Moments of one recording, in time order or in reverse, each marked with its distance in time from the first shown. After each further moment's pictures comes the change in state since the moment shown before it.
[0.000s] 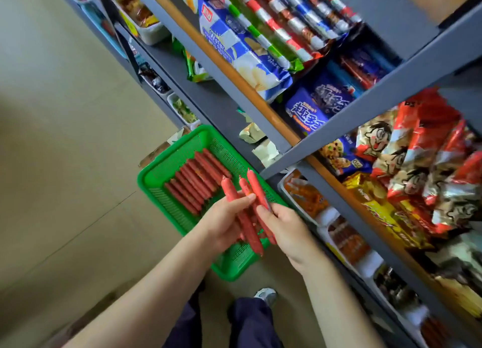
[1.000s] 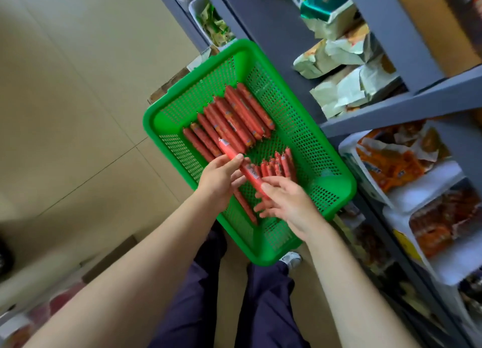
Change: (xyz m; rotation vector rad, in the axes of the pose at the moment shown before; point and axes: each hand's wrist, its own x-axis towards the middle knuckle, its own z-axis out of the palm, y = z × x) left_hand 0.107 -0.045 -0.176 -0.105 0.553 0.058; right_hand 0.146 0.141 0.052 0.097 -0.084 0.316
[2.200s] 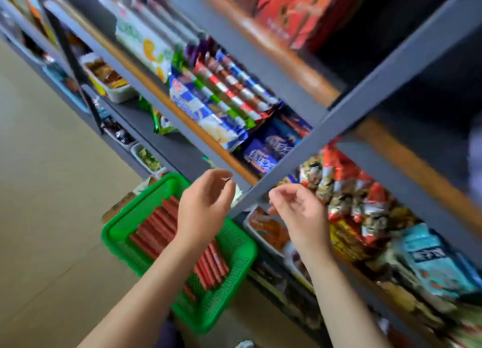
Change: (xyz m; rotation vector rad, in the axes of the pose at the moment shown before) left_hand -0.235 0.117 0.140 0.685 -0.158 1.109; right_hand -0.270 -0.182 -0.029 -0.122 0.538 -0.848
